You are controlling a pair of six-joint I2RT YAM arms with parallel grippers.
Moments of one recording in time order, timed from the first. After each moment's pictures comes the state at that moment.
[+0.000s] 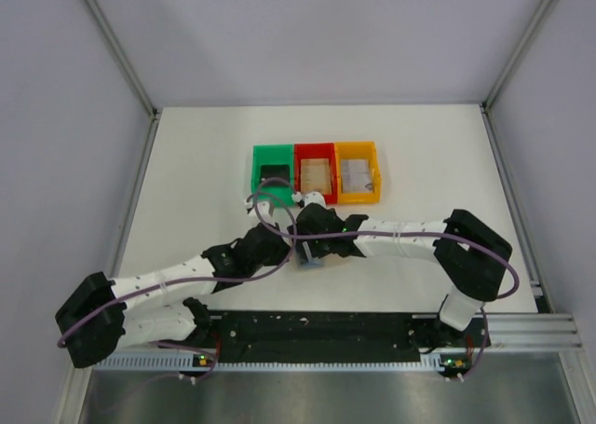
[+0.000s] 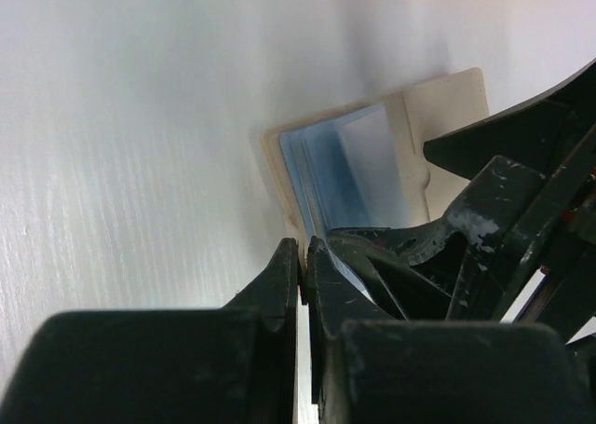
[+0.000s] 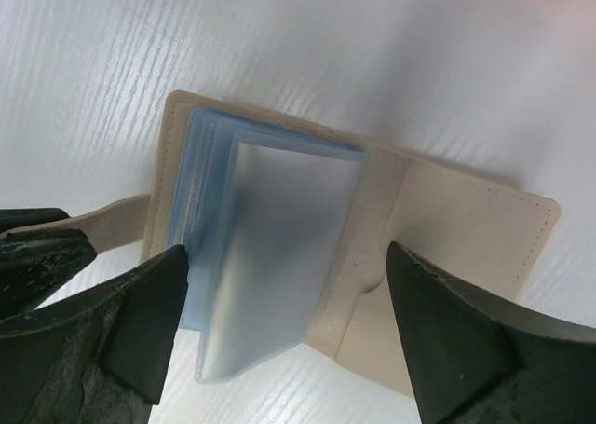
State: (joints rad) left arm -0.92 1.09 0.49 -0.12 -0.33 -0.86; right arm 1.04 1.69 1.00 -0.27 0.23 0.50
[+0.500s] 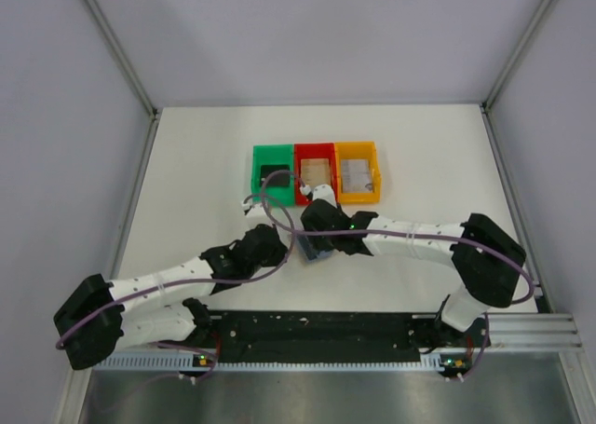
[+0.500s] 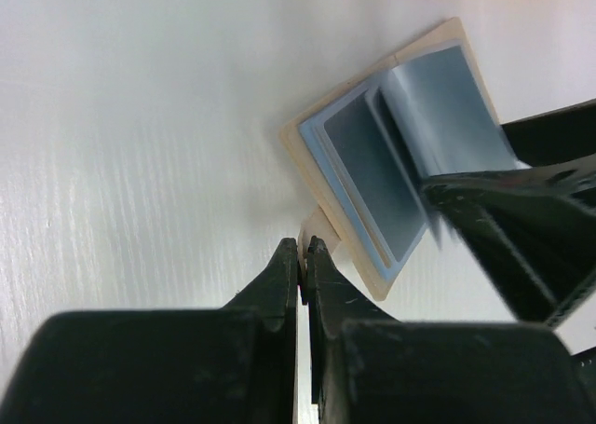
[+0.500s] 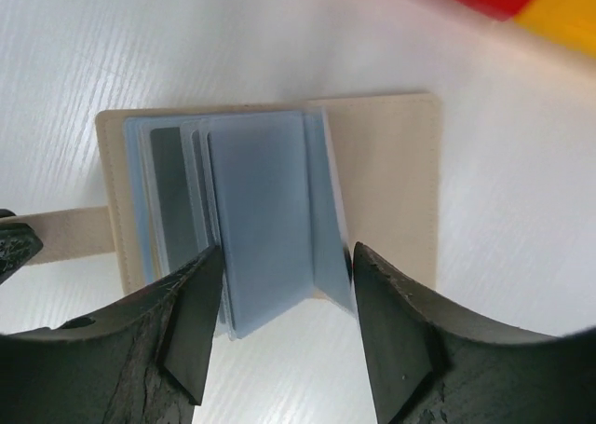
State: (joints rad) left arm -0.92 1.07 0.48 -0.13 -0.35 -0.86; right arm 1.03 1.64 1.01 -0.34 0.35 0.50
